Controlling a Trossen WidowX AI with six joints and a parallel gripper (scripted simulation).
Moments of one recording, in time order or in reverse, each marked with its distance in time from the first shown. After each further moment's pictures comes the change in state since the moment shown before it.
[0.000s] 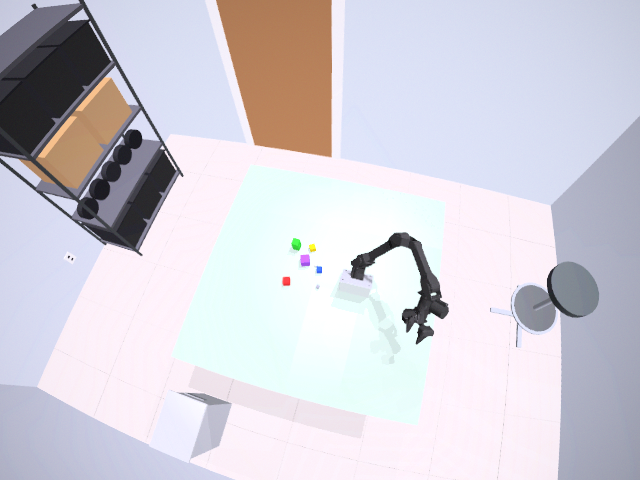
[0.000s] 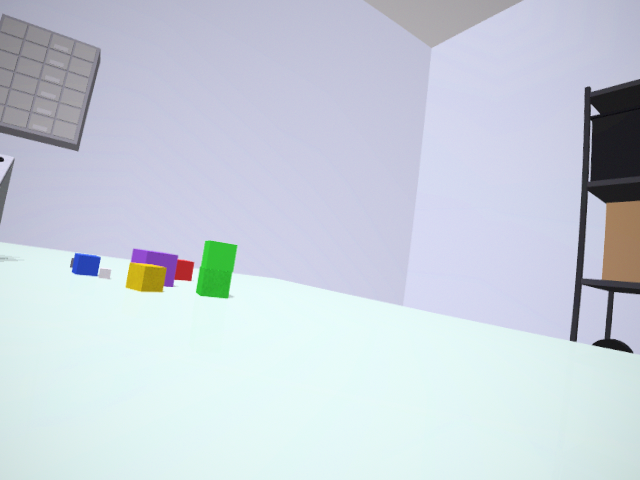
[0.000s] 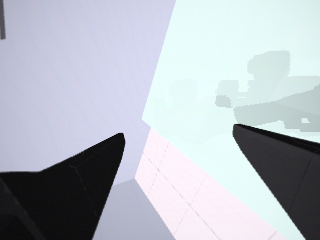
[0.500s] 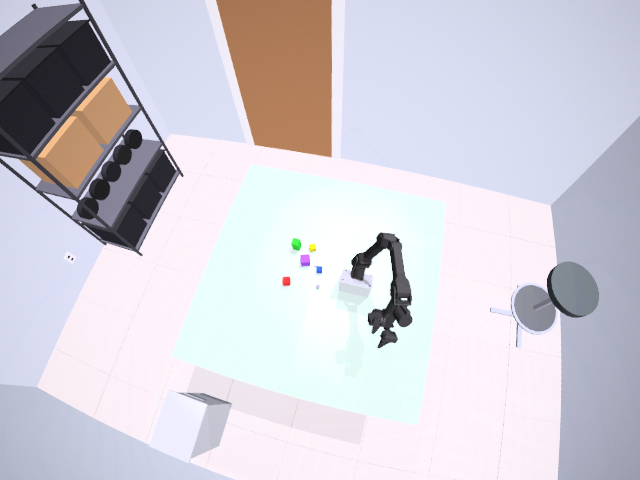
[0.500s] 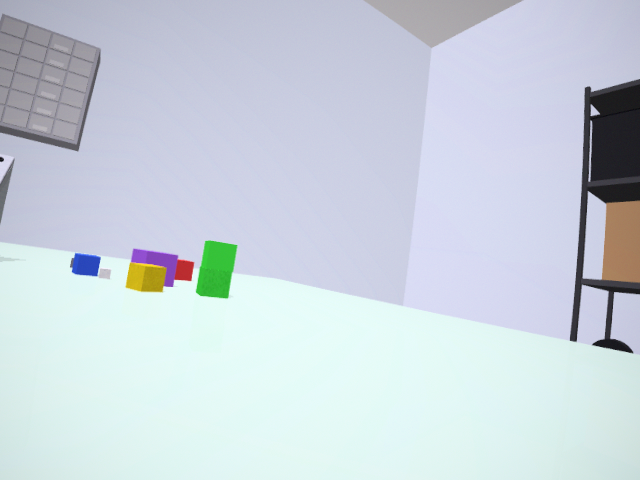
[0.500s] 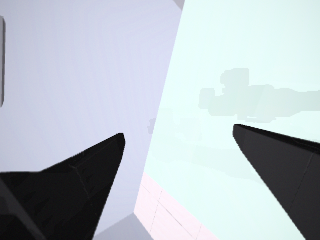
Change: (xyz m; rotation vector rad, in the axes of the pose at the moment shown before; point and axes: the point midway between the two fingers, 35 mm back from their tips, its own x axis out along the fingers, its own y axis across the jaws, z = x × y) arm 0.014 0.010 0.174 0.064 -0.125 -0.106
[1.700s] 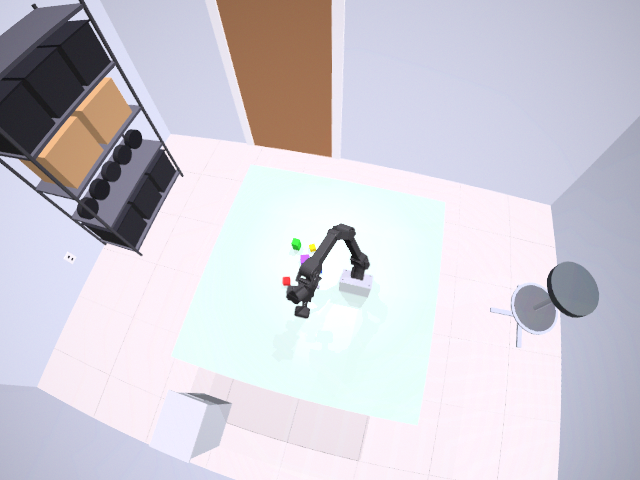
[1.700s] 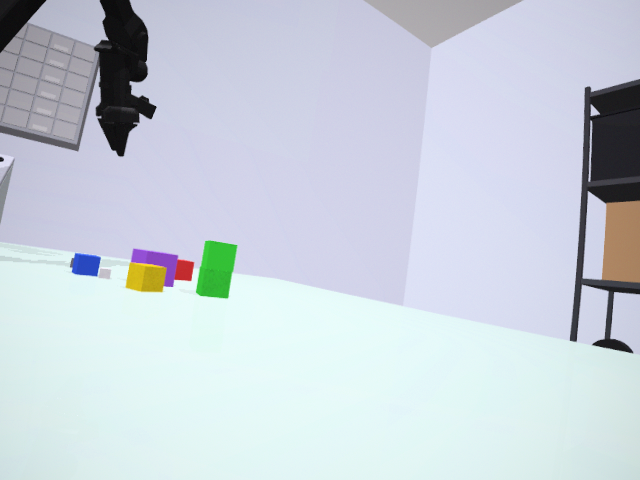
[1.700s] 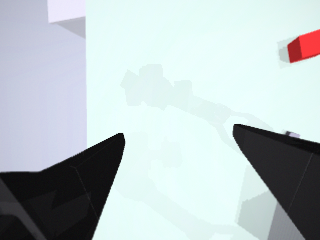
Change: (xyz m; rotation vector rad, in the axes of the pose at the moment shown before) arm 0.057 -0.194 0.304 0.072 0.058 -0.432
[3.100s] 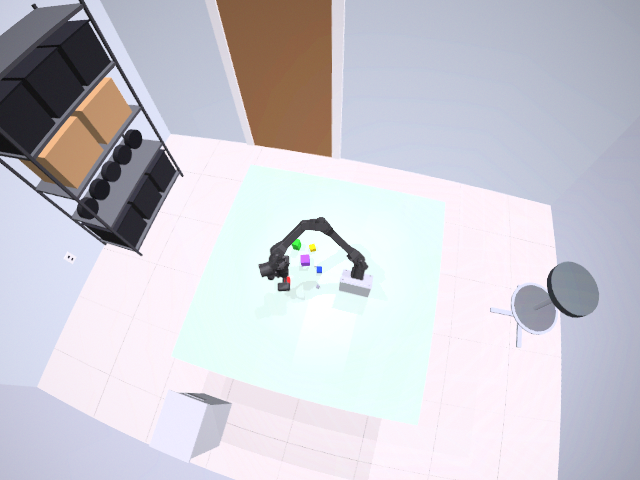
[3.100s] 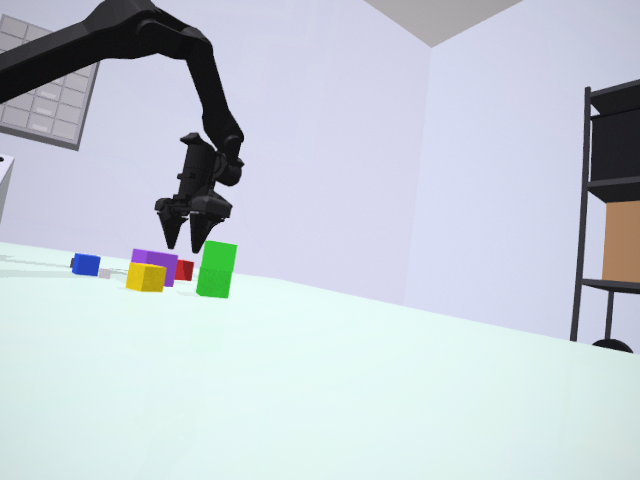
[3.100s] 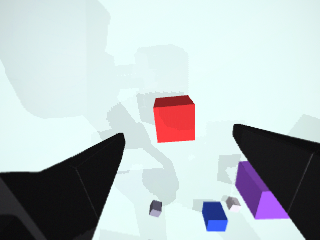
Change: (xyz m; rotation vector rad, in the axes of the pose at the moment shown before) arm 0.149 -0.242 0.081 -0.170 0.317 -0.298
